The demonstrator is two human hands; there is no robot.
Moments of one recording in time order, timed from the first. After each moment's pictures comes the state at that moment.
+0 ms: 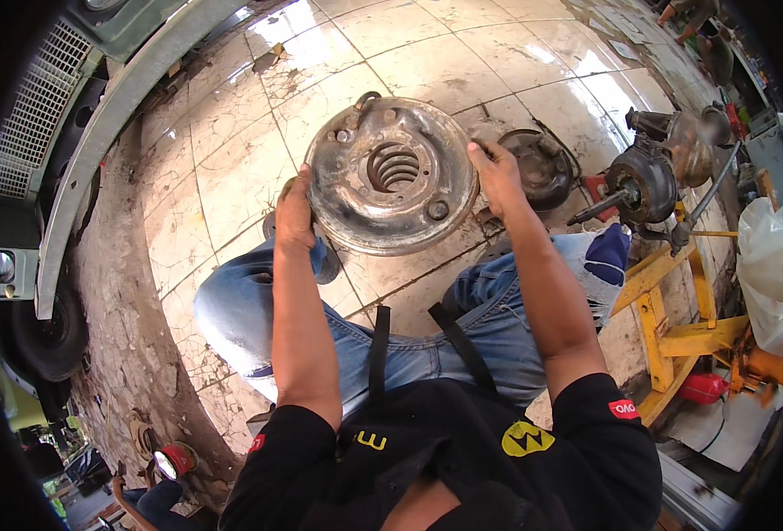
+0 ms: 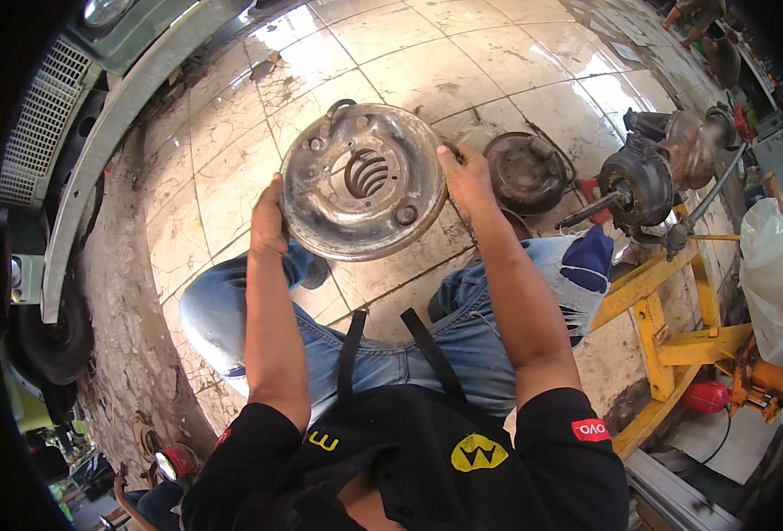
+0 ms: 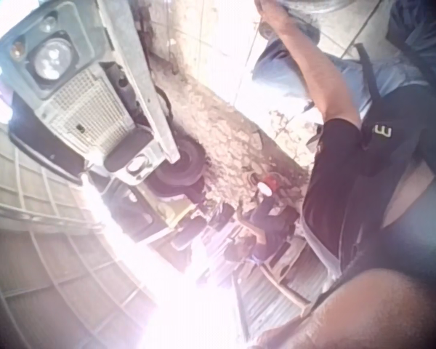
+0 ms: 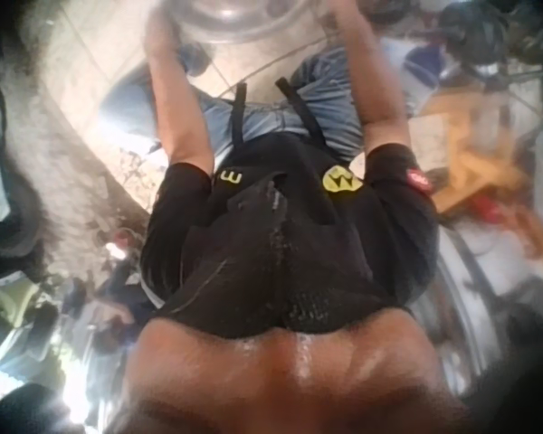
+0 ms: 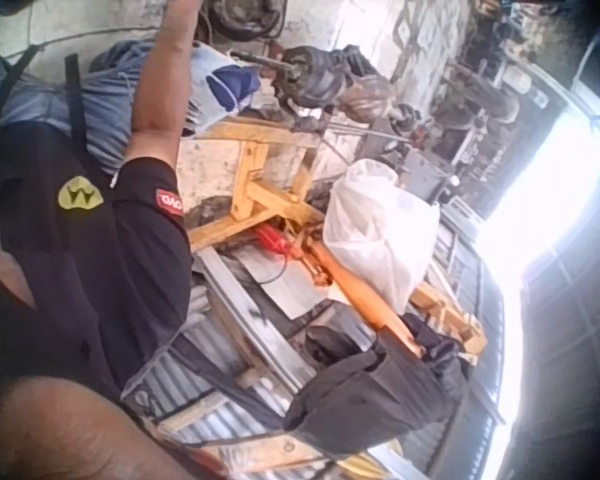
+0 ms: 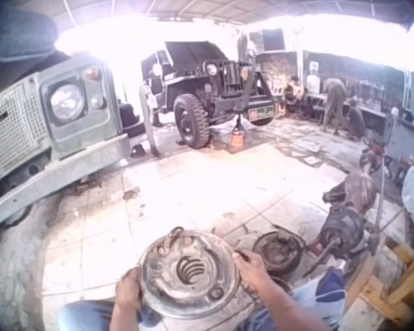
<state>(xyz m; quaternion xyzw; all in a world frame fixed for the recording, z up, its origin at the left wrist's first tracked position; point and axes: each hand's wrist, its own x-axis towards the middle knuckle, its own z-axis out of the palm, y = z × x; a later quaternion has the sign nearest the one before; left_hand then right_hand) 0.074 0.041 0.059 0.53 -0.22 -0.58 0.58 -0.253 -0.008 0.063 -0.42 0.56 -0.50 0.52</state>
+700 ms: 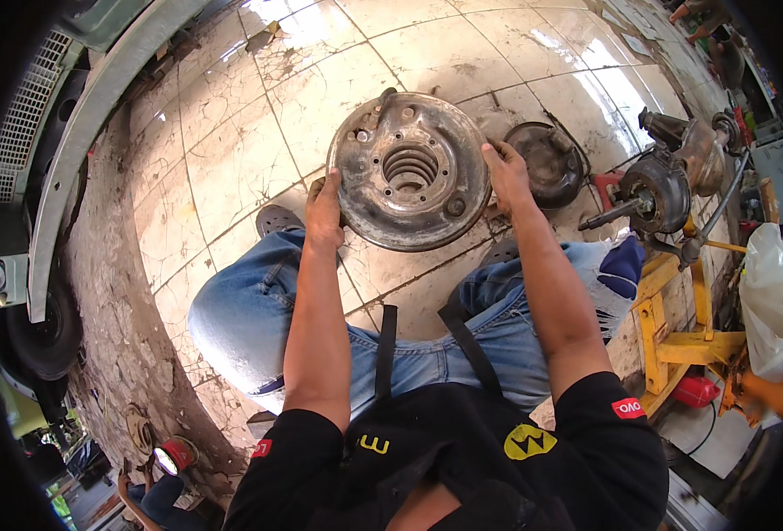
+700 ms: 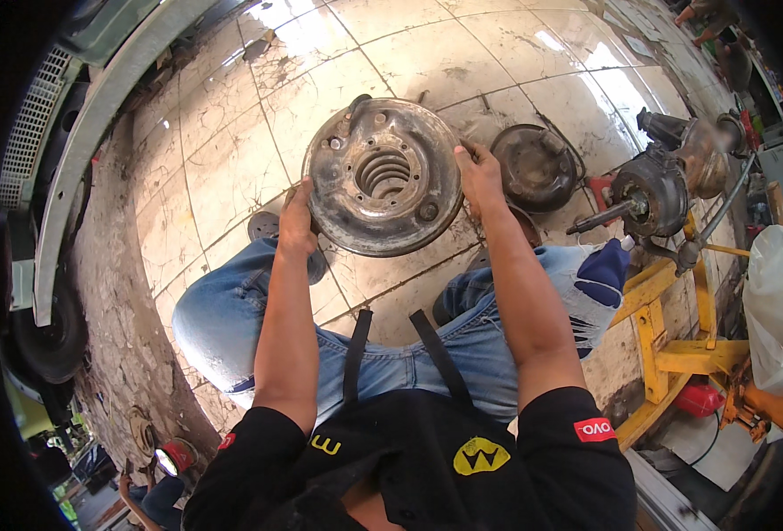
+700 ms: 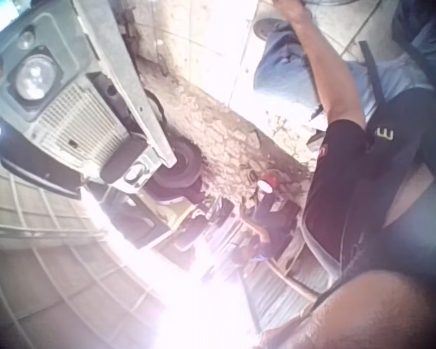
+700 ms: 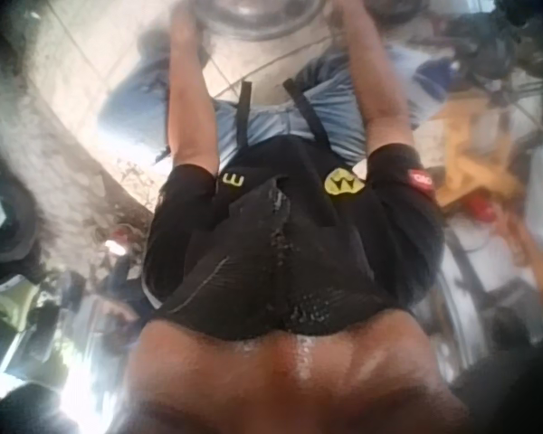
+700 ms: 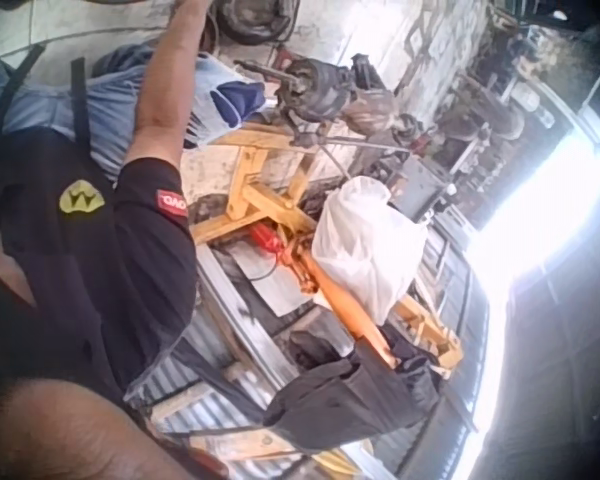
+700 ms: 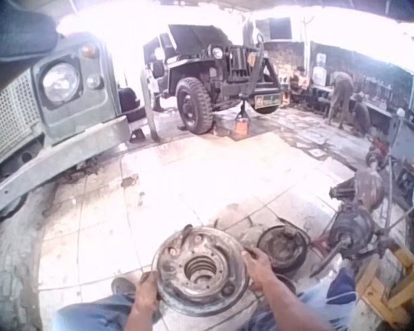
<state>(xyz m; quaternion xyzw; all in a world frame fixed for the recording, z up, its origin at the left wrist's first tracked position) 0.047 0.030 0.018 0.57 -0.17 -0.57 0.57 -0.251 -0.036 0.008 -0.38 0.60 -0.48 0.52</state>
